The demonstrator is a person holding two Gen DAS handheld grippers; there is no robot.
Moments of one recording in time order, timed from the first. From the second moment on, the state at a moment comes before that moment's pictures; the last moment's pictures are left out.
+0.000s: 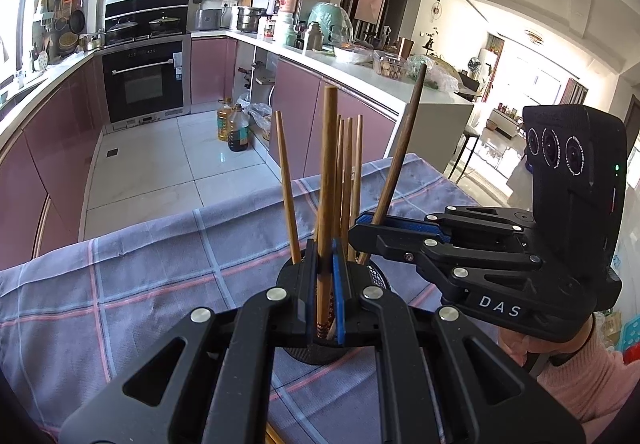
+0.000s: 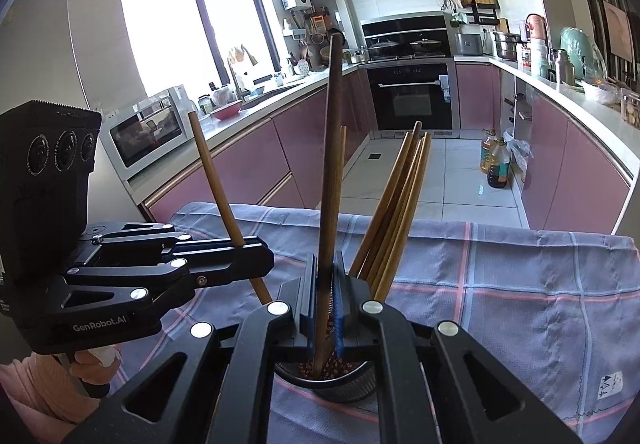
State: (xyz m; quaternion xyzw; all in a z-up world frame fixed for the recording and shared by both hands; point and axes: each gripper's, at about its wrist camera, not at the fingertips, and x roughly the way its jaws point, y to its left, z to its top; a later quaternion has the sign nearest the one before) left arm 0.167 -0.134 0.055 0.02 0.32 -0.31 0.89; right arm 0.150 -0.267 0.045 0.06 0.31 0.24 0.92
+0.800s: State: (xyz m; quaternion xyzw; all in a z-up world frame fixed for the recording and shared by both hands) left arm 0.184 -0.126 0.030 -0.01 0.34 -0.31 0.89; right arm 0.163 -0.271 0.032 0.08 0.33 0.23 0.91
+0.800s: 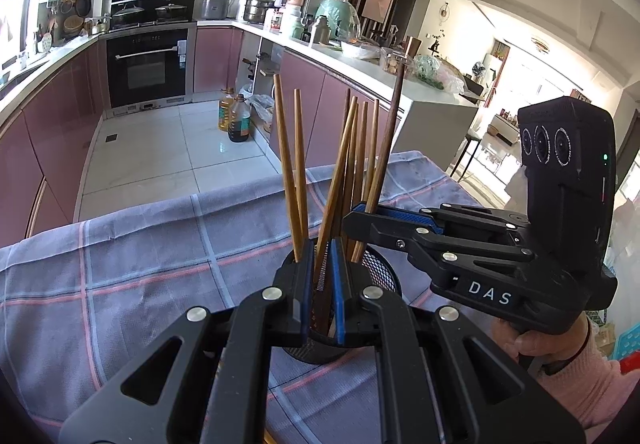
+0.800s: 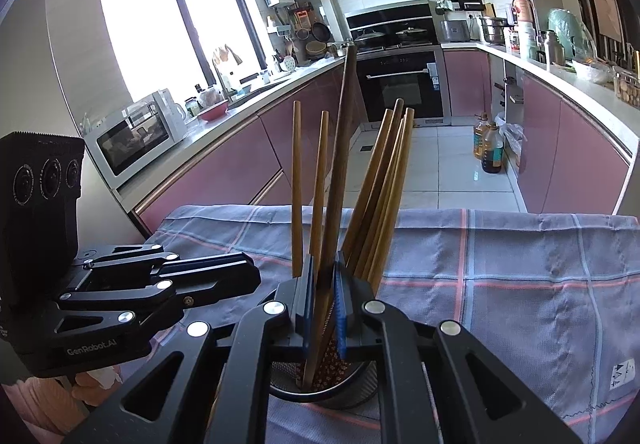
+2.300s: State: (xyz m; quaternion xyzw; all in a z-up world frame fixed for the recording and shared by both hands) left arm 0.086 -0.035 -0.096 0.01 0.40 -0.21 0.89; right arm 0.074 -0.202 -0.042 0.03 0.40 0.32 0.86
